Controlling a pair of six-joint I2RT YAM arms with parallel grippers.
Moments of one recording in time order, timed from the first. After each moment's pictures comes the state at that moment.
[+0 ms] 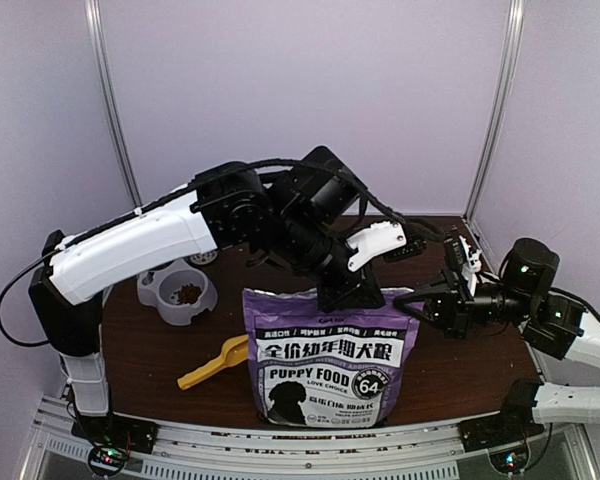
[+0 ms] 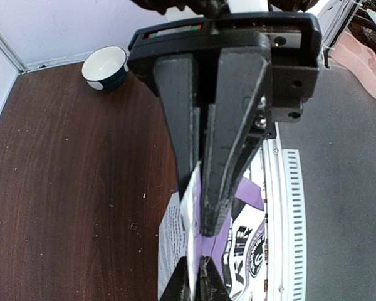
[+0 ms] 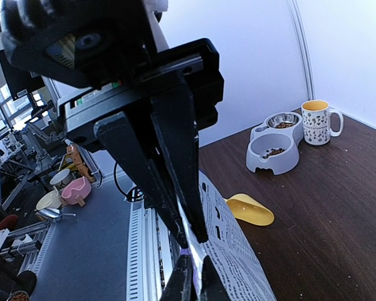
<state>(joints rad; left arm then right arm) -1.25 1.96 2.18 -1.00 0.22 0.22 0.77 0.70 0.57 0.08 -0.63 0.28</state>
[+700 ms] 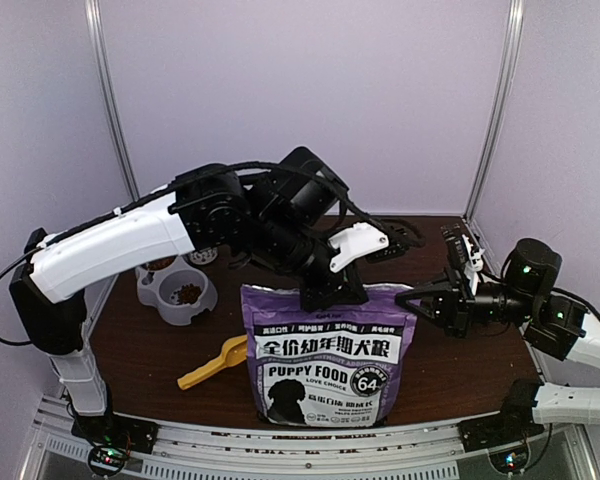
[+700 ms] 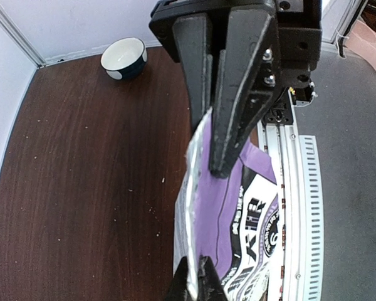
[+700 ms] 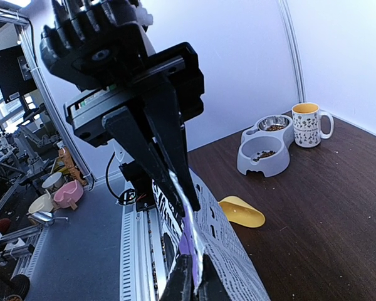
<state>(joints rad) -1.25 1.85 2.04 -0.98 0.14 0.26 0.77 0.68 0.57 0.06 -0.60 0.27</state>
